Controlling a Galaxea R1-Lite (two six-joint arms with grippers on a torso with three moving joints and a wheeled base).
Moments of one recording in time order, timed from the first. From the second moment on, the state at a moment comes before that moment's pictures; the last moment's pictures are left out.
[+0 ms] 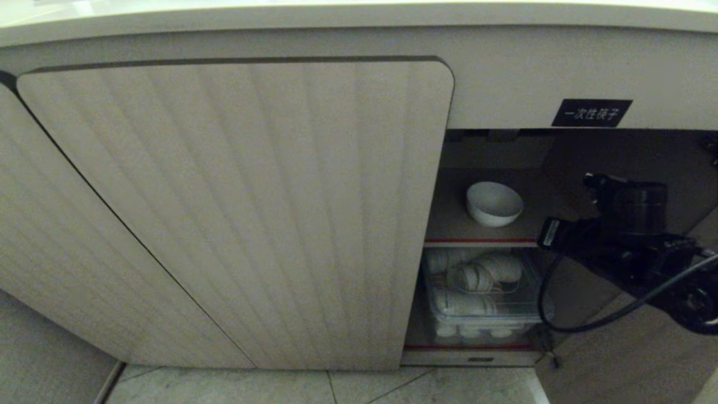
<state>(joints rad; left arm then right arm) 0.00 0.00 0.00 0.00 -0.01 -0.02 0.20 1.76 -0.70 -0.73 -0.31 0.31</state>
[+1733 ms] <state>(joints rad) 0.00 0.00 0.00 0.00 -0.01 -0.02 0.10 0.98 -0.01 -0.68 -0.28 0.12</state>
